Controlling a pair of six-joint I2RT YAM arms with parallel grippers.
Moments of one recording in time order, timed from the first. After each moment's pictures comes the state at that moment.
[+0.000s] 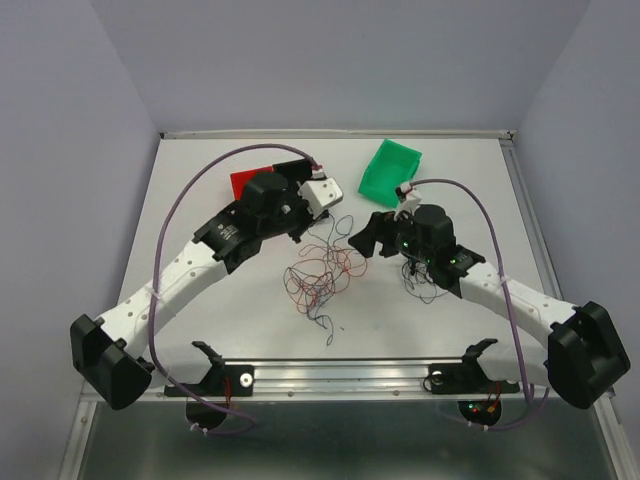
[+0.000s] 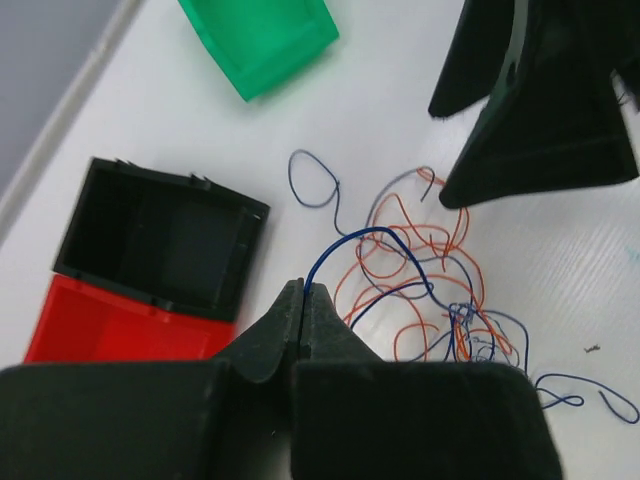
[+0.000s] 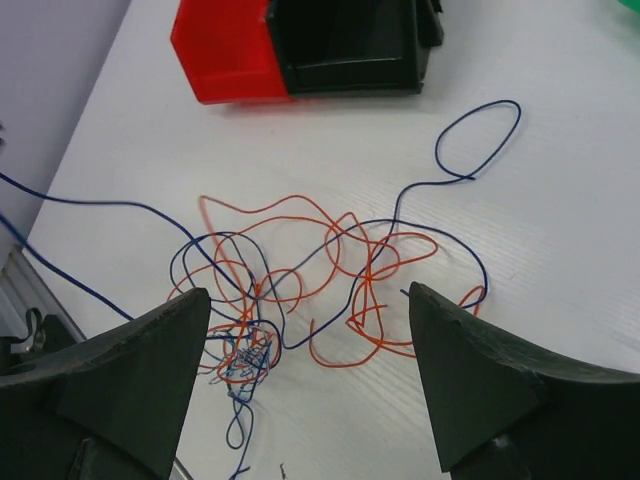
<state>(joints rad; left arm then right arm) -0.70 1.23 1.09 -0.38 0.18 0.38 0.57 1.20 0.71 0.14 -0.21 0.50</state>
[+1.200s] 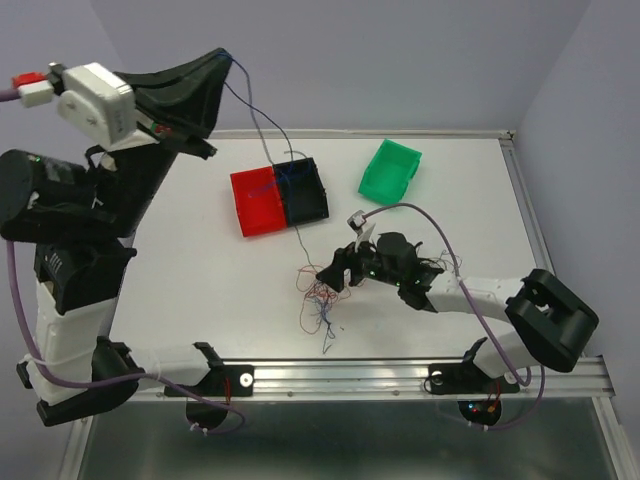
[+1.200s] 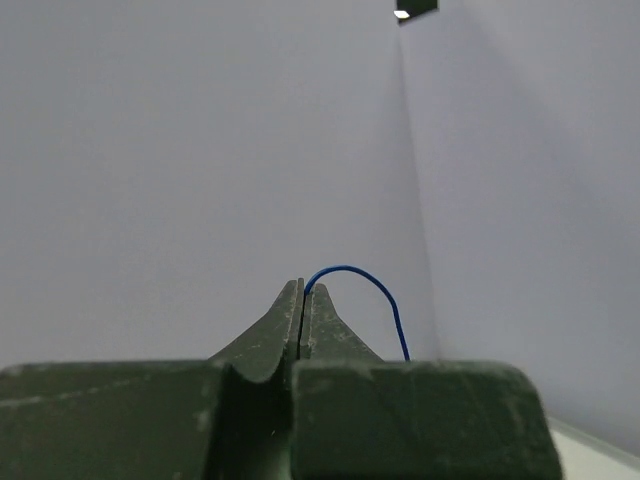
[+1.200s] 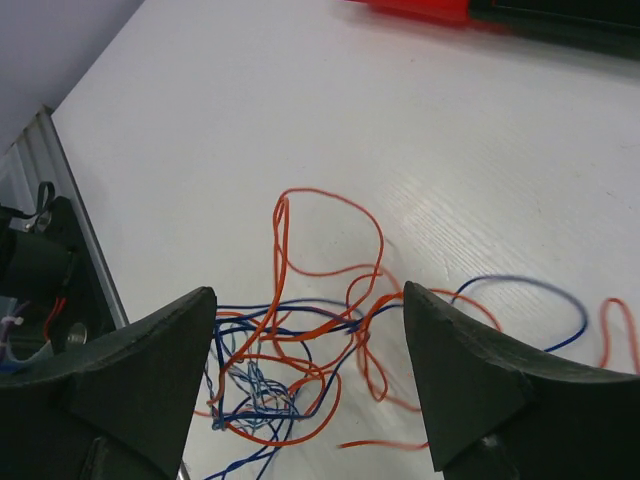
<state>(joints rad) -0.86 1.21 2.14 -0.39 -0.02 0.24 0.81 1.40 0.57 0.56 -0.27 0.41</state>
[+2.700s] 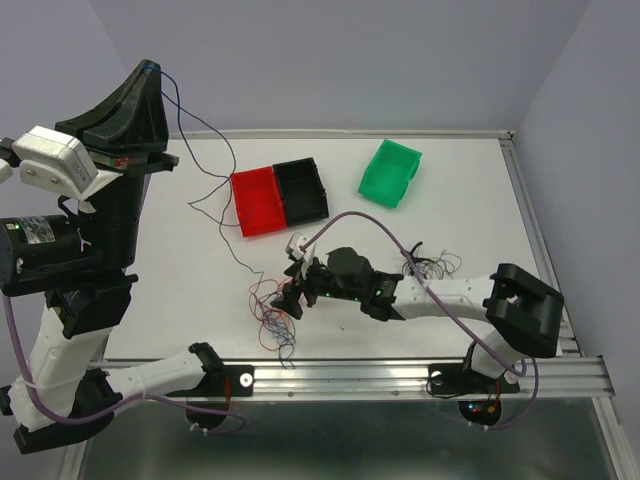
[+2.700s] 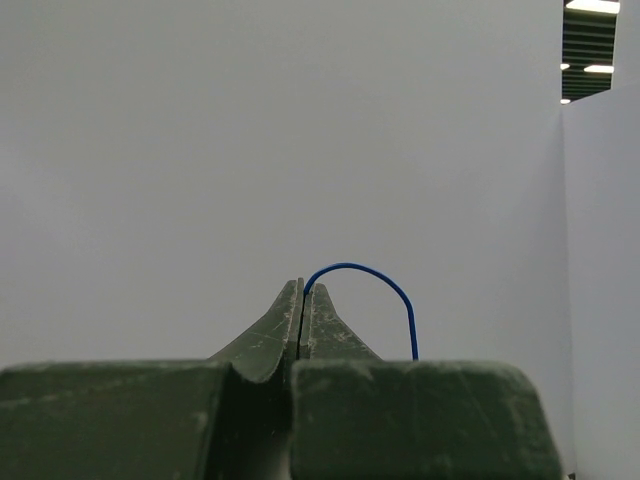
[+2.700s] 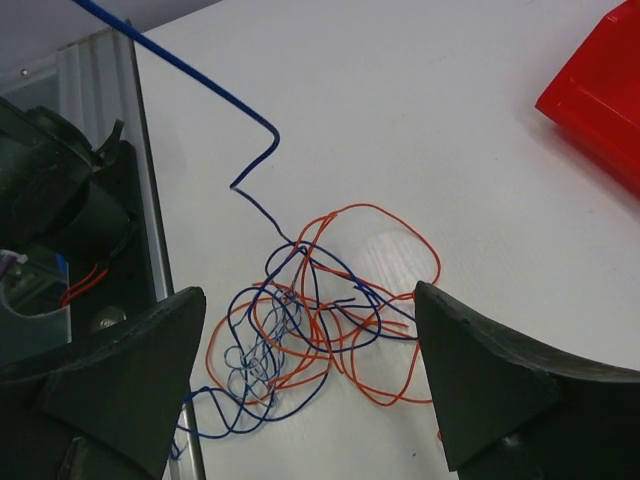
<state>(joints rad) -0.86 0.95 1.68 0.13 -0.30 0.44 1.12 1.54 0.83 0.49 -0.15 0.13</state>
